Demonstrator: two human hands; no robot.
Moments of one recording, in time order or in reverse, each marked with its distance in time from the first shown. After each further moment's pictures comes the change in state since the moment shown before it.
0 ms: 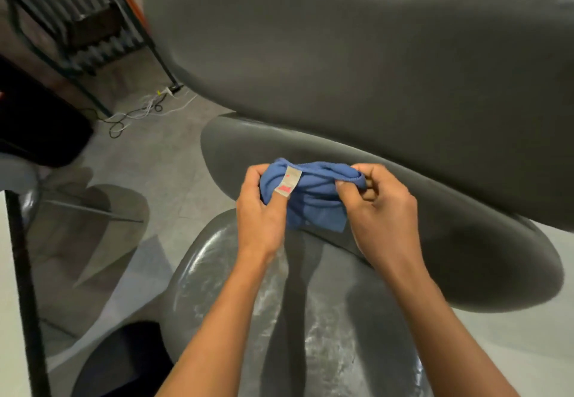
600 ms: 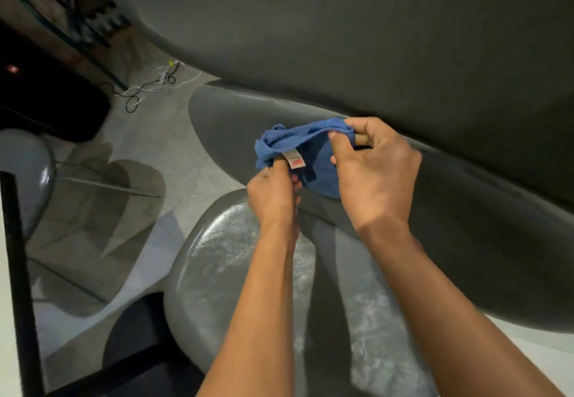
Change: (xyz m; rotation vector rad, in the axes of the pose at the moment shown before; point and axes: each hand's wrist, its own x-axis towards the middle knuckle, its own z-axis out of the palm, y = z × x) left_hand 0.040 -0.049 0.055 -0.171 0.365 -0.553; right_hand 0.058 0.029 0.043 0.036 0.091 0.072
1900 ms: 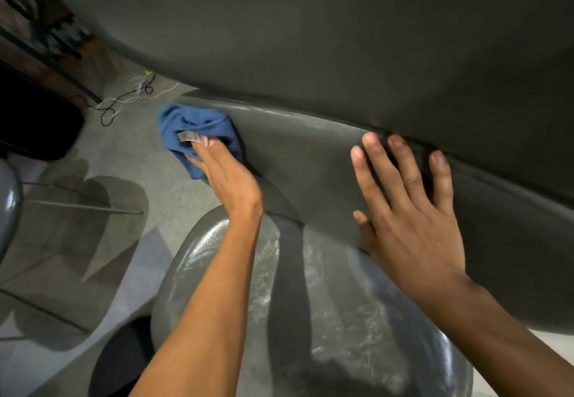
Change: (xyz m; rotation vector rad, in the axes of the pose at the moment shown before) left_hand 0.088 0.000 0.003 0.103 0.172 0.478; right_hand -0.014 0.068 -0.048 -1.188 -0.089 -0.766
